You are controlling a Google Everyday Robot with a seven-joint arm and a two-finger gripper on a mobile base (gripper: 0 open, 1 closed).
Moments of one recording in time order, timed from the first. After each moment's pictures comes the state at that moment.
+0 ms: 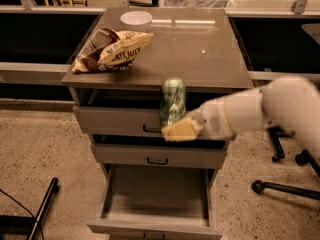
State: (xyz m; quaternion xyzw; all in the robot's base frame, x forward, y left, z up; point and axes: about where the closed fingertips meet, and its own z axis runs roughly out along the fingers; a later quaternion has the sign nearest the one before) arm 0.480 -0.041 0.810 -0.81 -0.35 -0.31 0.35
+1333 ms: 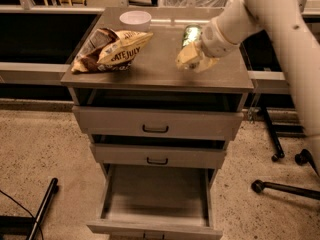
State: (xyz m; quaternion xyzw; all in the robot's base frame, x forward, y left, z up) arm 0.653 -0.092 0.875 -0.94 -0.16 -0.19 0.25
